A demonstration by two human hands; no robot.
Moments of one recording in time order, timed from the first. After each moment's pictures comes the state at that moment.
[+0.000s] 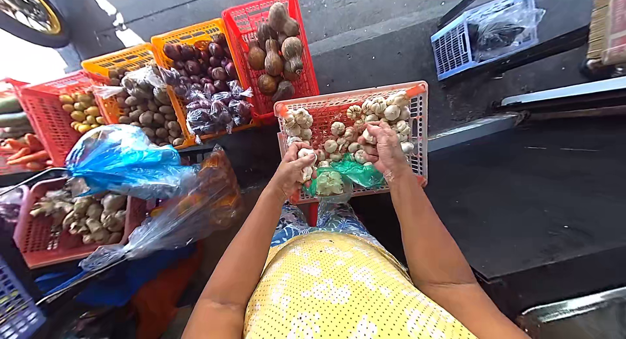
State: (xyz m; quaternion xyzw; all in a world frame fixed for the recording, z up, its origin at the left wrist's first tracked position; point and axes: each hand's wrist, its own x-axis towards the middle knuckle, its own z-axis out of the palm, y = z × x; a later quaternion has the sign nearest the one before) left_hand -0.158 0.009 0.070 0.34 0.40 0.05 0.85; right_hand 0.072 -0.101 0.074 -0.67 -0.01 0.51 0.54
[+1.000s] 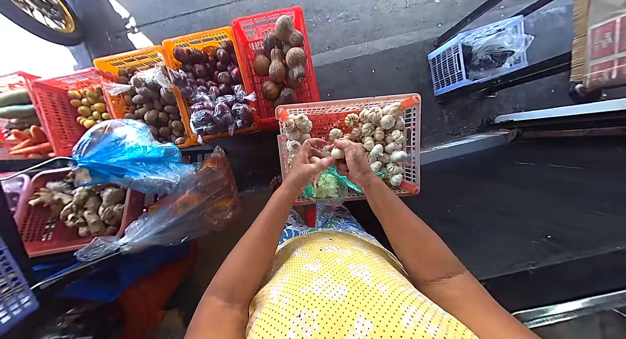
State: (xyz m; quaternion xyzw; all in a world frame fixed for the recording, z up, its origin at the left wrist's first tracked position) left_hand -0.126 -0.006 0.075 0.50 0.39 0.09 0.77; right_hand 0.023 -0.088 0.073 -0.64 -0.09 0.58 0.49
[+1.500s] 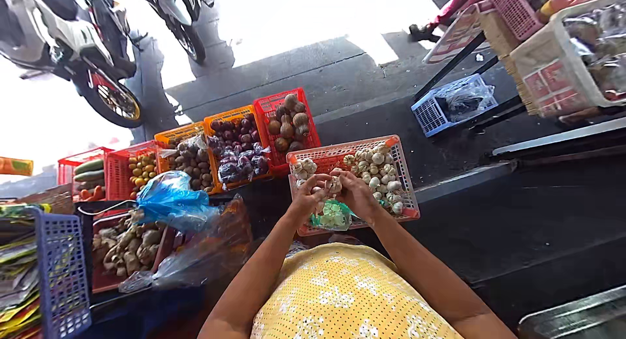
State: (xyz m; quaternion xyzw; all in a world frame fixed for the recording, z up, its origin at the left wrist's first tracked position) left_hand -0.139 0.001 0.132 0.52 0.31 0.10 0.79; right_hand 0.015 -0.106 0.121 -0.55 -0.11 0.58 0.59
